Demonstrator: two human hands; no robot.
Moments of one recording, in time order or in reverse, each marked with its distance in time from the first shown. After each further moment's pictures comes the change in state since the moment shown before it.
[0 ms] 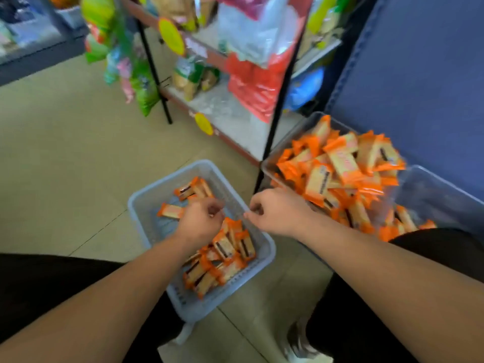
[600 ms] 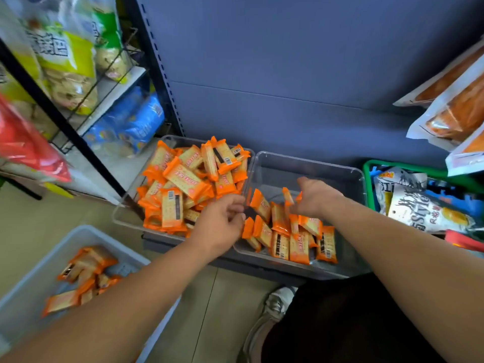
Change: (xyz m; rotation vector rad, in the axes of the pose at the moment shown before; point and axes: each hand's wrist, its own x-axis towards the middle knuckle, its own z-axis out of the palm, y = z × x) left_hand -0.017 0.245 0.223 -0.040 -0.404 0.446; right_hand -0.170 0.334 -0.023 0.277 0.145 0.772
